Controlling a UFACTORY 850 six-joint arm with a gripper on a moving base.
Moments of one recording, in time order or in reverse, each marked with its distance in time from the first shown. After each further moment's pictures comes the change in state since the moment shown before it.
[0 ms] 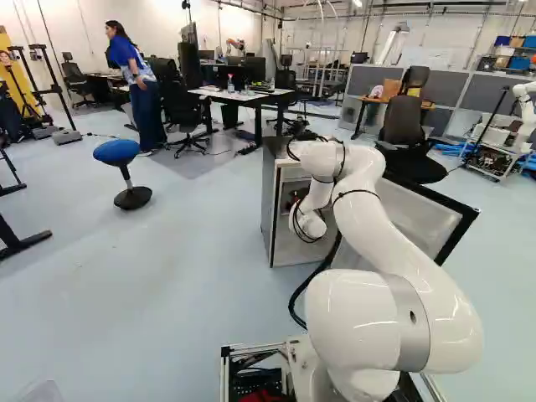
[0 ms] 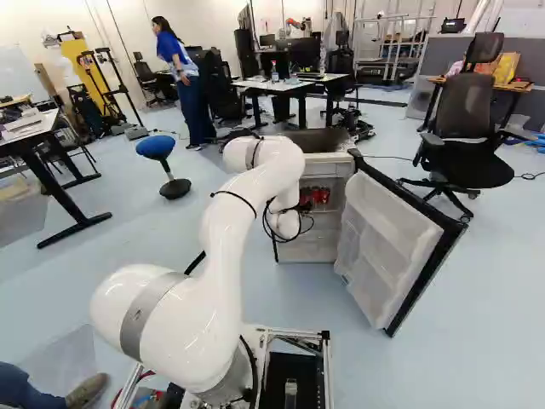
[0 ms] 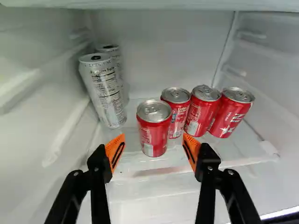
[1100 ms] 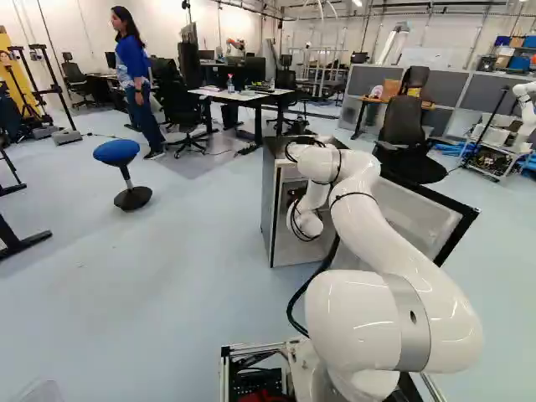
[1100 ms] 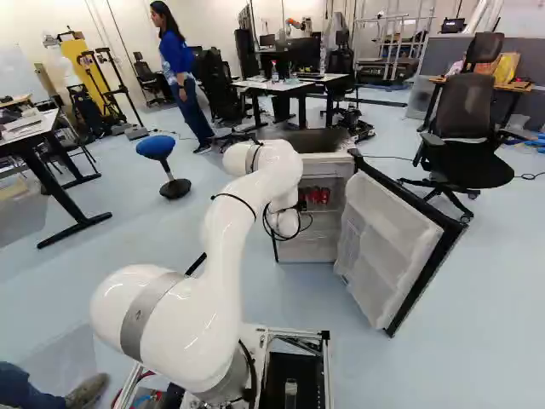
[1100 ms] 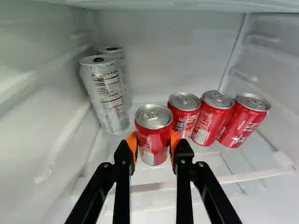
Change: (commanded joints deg) arm 0.8 -2.2 -4.0 0.0 -0.4 0.0
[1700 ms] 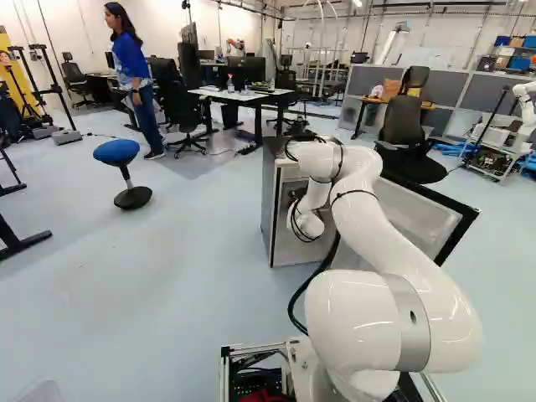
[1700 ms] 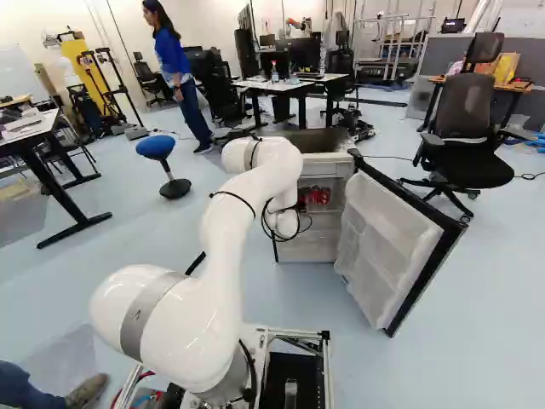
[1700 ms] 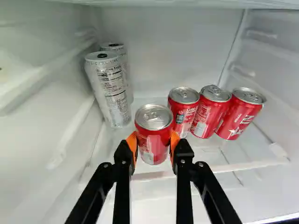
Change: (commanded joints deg) arm 0.0 2.9 5.2 0.0 0.0 0.0
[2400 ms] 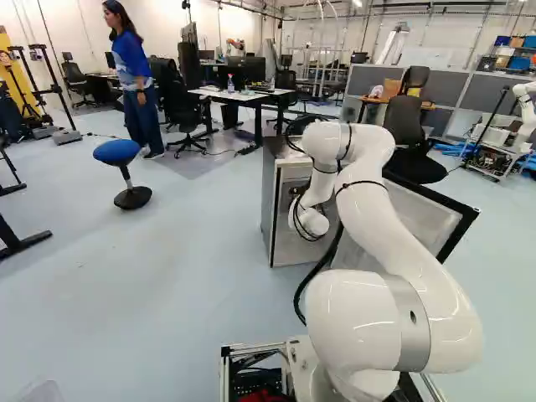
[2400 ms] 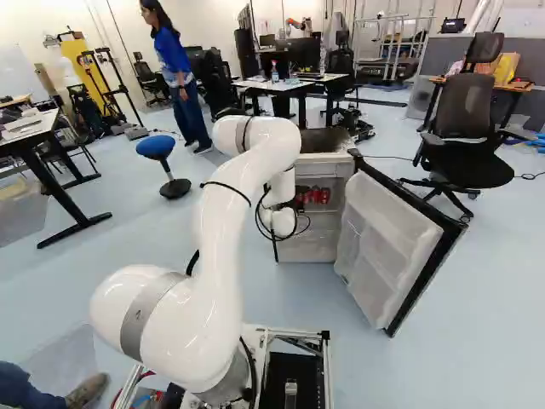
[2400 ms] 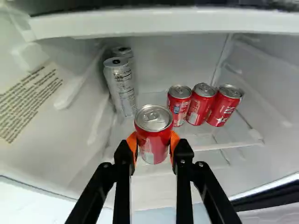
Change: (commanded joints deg) arm -0.2 11.3 15.1 0.0 0.0 0.0
